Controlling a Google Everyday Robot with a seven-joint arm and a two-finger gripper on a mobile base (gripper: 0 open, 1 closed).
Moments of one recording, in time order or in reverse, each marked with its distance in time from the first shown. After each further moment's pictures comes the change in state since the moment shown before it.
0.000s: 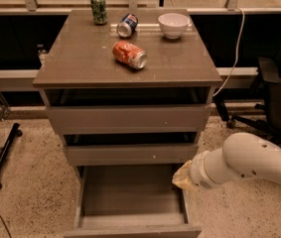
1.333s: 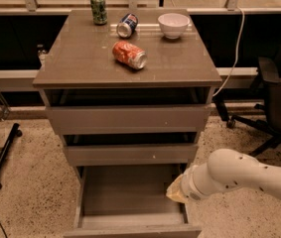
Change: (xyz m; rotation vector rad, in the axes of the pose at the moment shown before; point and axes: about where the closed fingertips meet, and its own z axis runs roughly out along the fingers) arm 0.031 0.015 0.069 -0.065 0.032 0.018
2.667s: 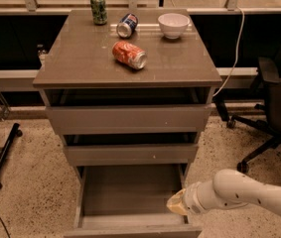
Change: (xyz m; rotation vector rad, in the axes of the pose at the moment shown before) arm 0.058 -0.002 0.077 -0.065 -0.124 0.172
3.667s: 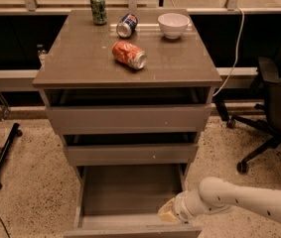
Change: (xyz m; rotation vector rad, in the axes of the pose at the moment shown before) arm 0.033 0.001 0.083 -0.099 0.011 0.051
